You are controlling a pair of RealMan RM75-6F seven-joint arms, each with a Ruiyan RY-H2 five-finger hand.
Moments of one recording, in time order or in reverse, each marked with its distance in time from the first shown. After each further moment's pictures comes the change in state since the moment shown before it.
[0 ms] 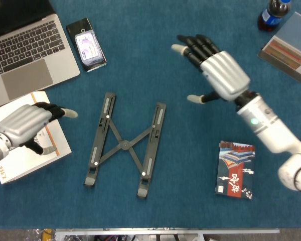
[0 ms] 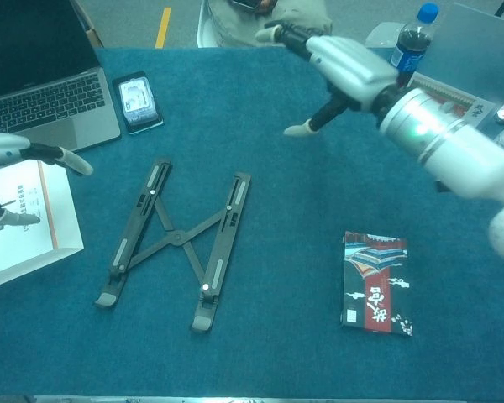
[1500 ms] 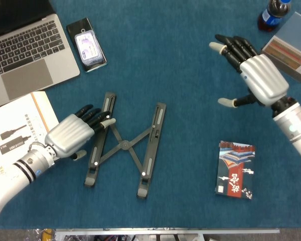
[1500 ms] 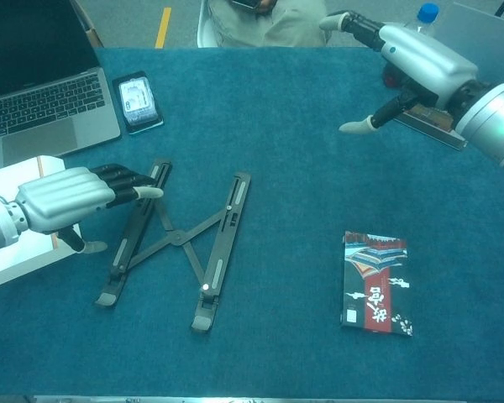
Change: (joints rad) left arm 0.086 -0.388 -0.047 0.170 -0.066 0.088 0.593; right arm -0.106 0.193 -0.061 -0.147 -0.006 0.053 0.094
